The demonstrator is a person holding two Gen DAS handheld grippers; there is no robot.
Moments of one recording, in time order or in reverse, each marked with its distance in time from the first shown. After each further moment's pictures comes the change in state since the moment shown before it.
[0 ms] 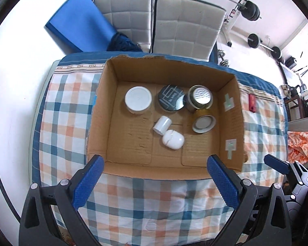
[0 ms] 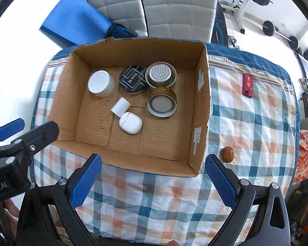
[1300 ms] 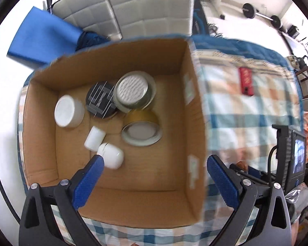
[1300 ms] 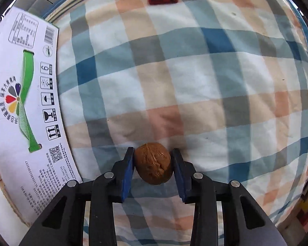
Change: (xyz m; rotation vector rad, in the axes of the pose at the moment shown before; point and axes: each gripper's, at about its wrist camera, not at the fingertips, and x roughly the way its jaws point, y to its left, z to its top) left arm 0.114 -0.173 0.031 0.148 0.096 0.108; right arm 0.156 -0.235 -0.025 0.392 0.252 0.014
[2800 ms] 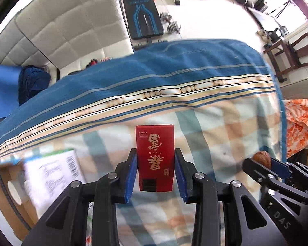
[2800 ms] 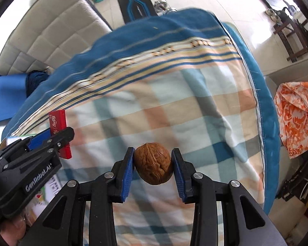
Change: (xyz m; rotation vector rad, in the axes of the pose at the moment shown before) left arm 0.064 -0.143 0.123 0.211 0.055 -0.160; right arm -0.094 -0.074 0.131 0.052 -0.138 -0.025
